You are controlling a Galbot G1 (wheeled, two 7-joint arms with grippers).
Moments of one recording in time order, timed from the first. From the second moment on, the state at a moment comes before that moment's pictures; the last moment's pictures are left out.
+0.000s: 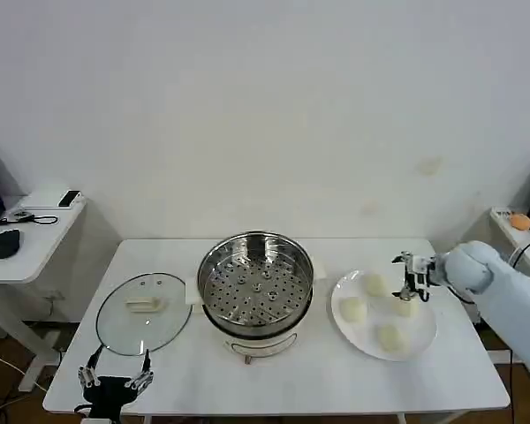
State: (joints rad) left arm 1.86 -1.35 -0.65 -2.27 0.07 0.28 -0.16; right arm -0.21 0.72 -0.49 1.21 -0.21 -0.24 -0.90
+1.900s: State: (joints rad) left arm 1.87 -1.36 -0.66 -2.29 0.07 0.29 -0.16; right arm 0.03 0.75 -0.70 1.16 -0.15 -0.22 -0.94
